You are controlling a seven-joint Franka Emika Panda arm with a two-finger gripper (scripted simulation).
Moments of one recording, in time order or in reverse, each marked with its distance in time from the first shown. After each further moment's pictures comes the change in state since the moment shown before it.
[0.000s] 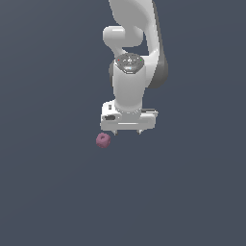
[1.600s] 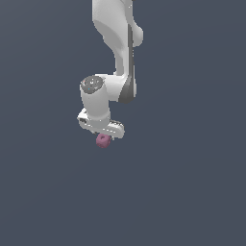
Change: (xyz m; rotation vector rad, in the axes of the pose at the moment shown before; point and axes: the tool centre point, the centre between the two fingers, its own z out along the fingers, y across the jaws) arm -0.043 0.110 0.079 -0.007 -0.013 0.338
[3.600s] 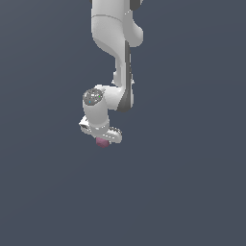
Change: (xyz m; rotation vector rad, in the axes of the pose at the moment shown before) arm -0.005 0.012 0.054 -0.004 -0.005 0.034
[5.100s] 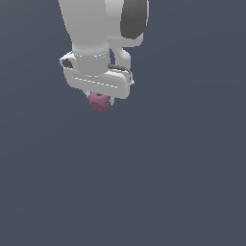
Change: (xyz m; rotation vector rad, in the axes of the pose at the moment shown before) arm -0.004 -0.025 -0.274 -0.001 0.002 0.001
